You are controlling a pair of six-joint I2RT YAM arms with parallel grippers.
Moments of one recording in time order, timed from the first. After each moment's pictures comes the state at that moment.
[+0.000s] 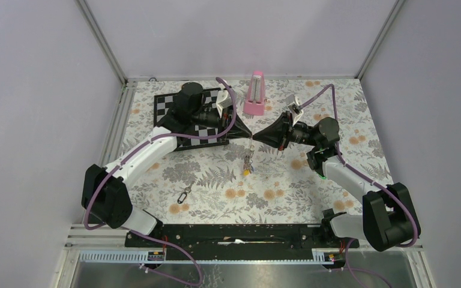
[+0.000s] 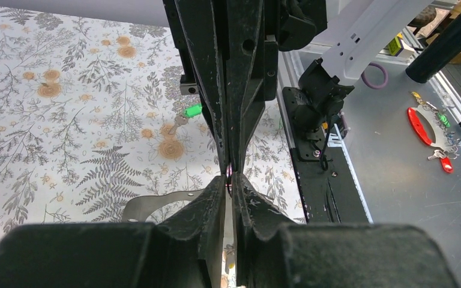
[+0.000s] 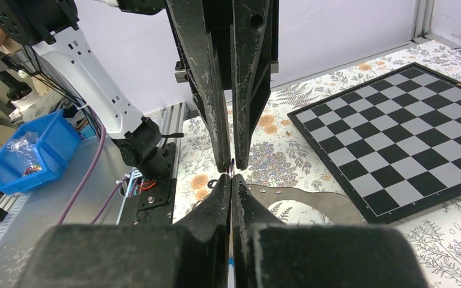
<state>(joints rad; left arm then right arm) -0.54 1.47 1.23 0.00 1.14 0.03 0.34 1.29 0.66 0.95 -1.08 0.58</state>
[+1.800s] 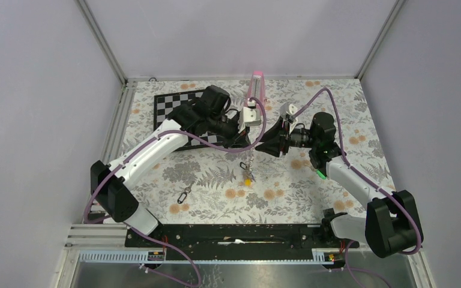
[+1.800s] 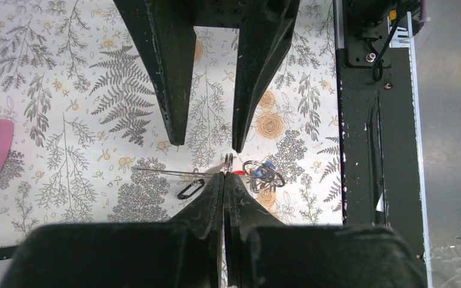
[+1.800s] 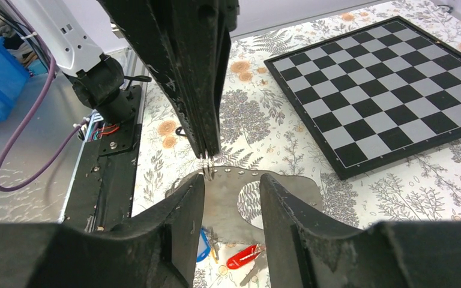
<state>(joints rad) -0.71 1.55 1.52 -0.74 0.73 0.50 0.32 1.23 0.69 0.48 -1.13 0.12</state>
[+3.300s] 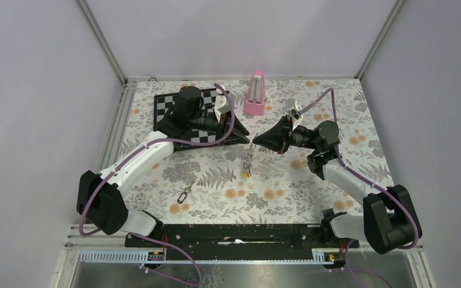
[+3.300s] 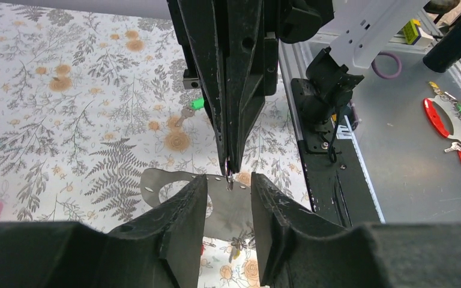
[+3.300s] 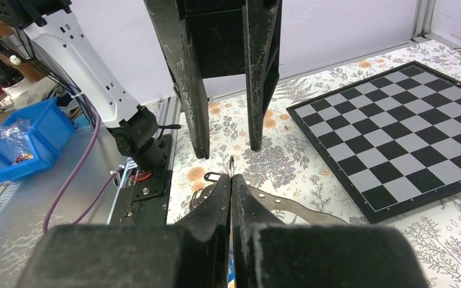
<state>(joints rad) -0.55 1.41 1.18 -0.06 1.09 0.11 0.34 1.27 0.62 0.95 -1.09 0.53</state>
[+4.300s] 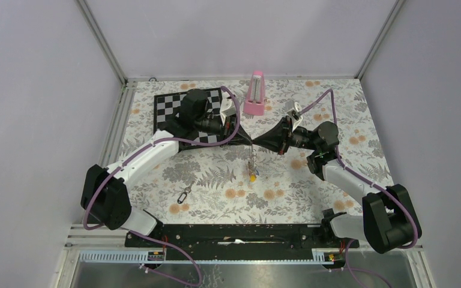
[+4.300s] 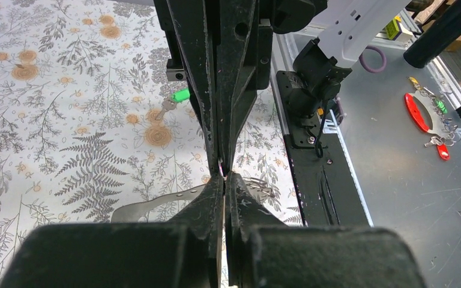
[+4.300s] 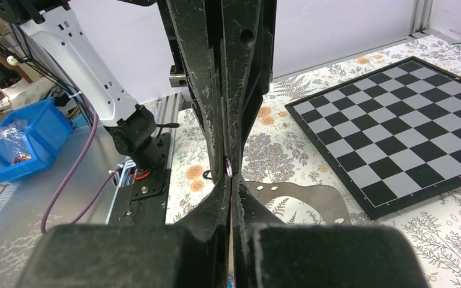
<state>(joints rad) -0.57 1.46 1.17 -0.02 1.12 0.08 0.34 1.27 0.60 0.96 -1.08 0.54</state>
